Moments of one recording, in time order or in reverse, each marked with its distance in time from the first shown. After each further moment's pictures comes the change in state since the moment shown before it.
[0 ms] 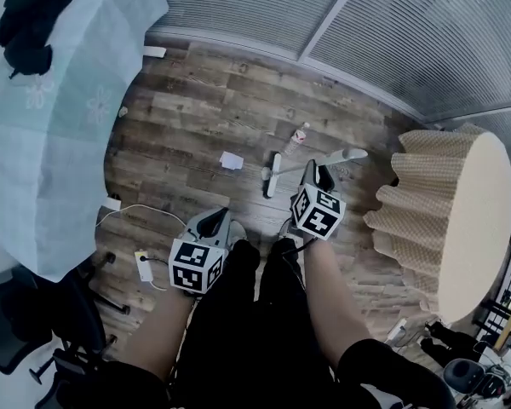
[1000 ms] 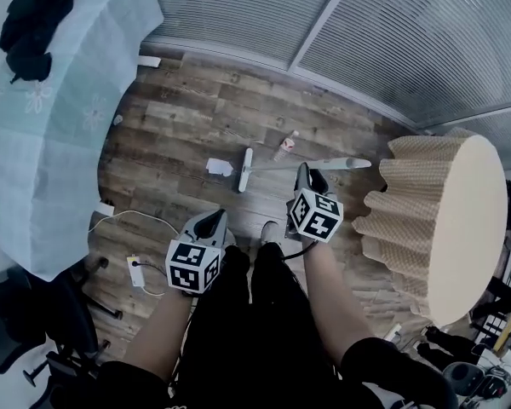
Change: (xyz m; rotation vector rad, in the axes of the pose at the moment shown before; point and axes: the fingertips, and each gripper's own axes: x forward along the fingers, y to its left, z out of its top) left arm 0.005 -0.032 0.013 -0.024 -0.042 0.009; right arm -0.016 -0.017 0.021 0.007 -0.016 0.114
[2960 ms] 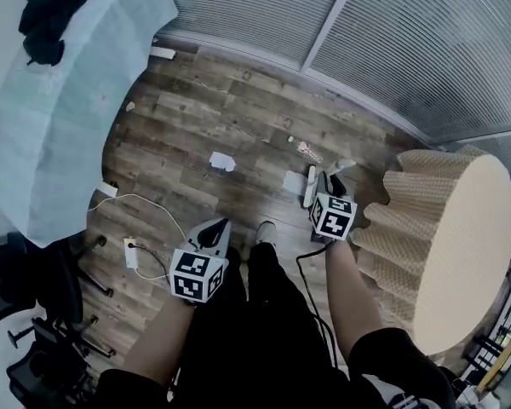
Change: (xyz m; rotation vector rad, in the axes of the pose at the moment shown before) left arm 0.023 -0.087 -0.017 -0.021 0.028 0.119; right arm 0.023 -0.127 -0.021 -0.214 0.127 0.052
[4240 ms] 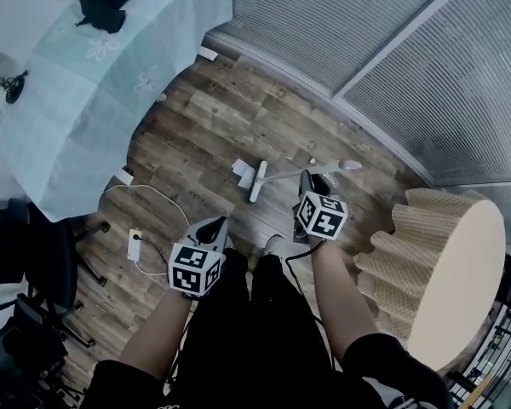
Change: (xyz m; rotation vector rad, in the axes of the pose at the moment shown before) left arm -0.084 0.115 -0.014 -0.111 -0.079 0.083; right arm -0.005 0.206 0.058 0.019 -0.055 0.231
